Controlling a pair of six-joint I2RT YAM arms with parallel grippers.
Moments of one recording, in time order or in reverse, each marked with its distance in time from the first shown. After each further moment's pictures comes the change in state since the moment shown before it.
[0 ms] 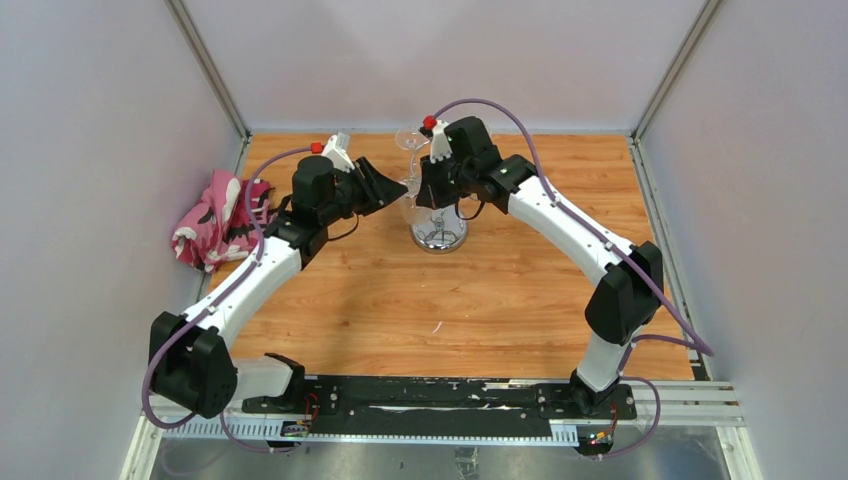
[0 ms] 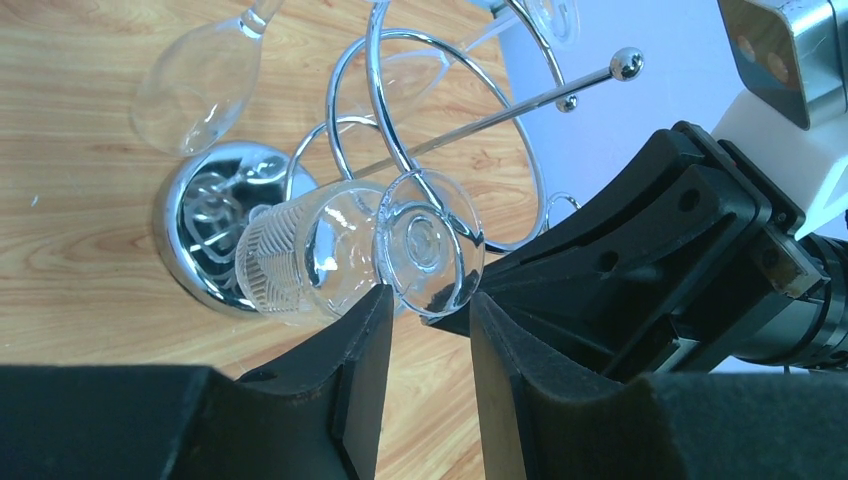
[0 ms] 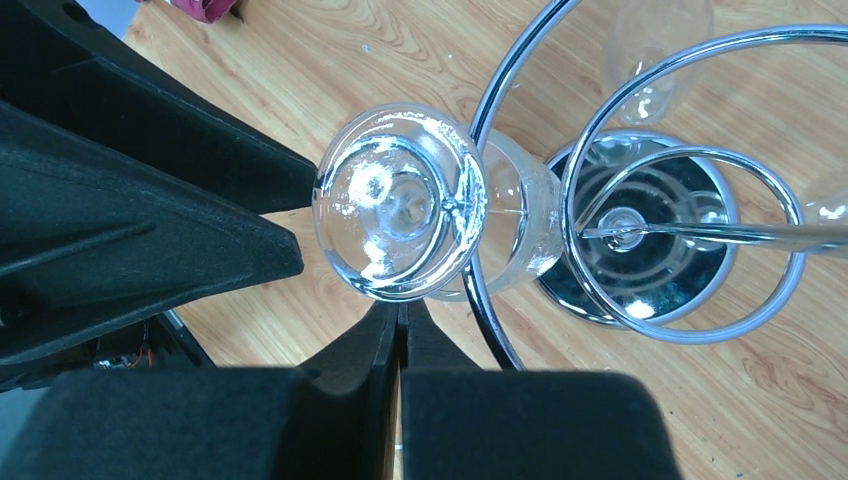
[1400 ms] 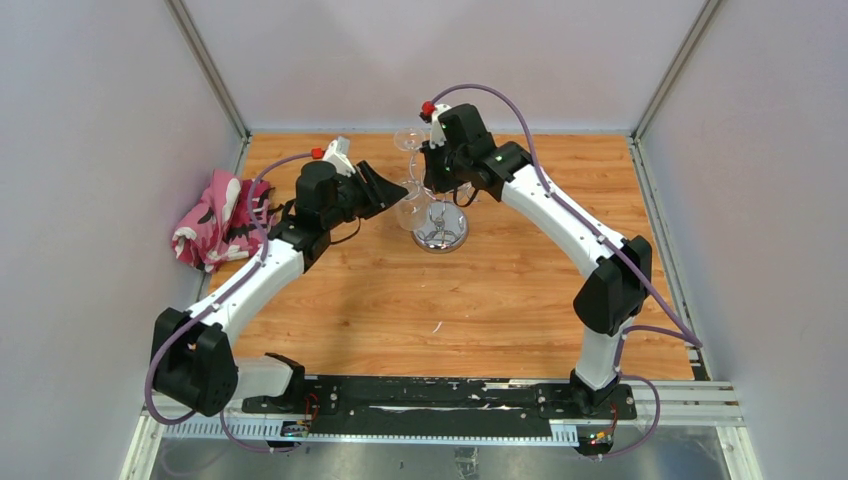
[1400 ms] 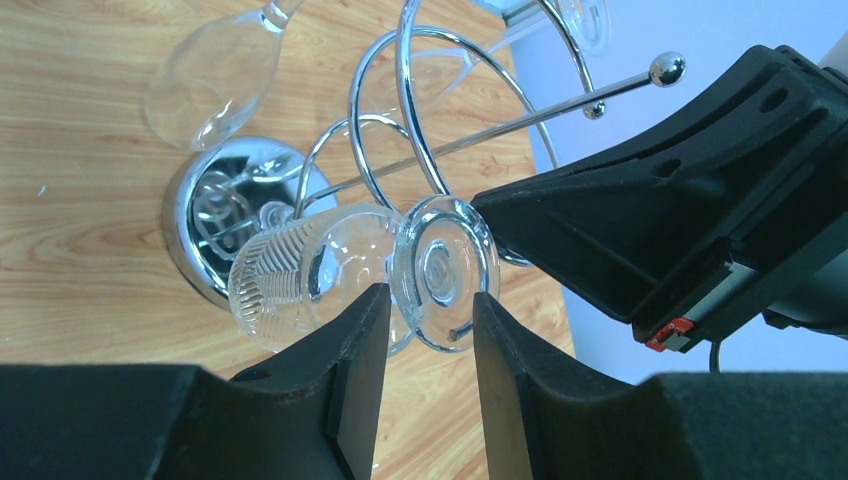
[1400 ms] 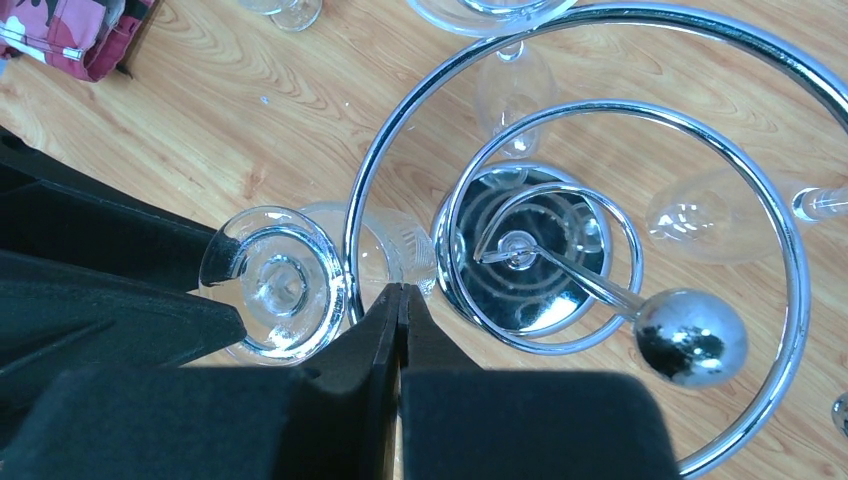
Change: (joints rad) left arm -0.006 0.006 -0.046 0.051 -0.035 -0.023; right arm -0.001 0.078 0.162 -0.085 0.205 -0.051
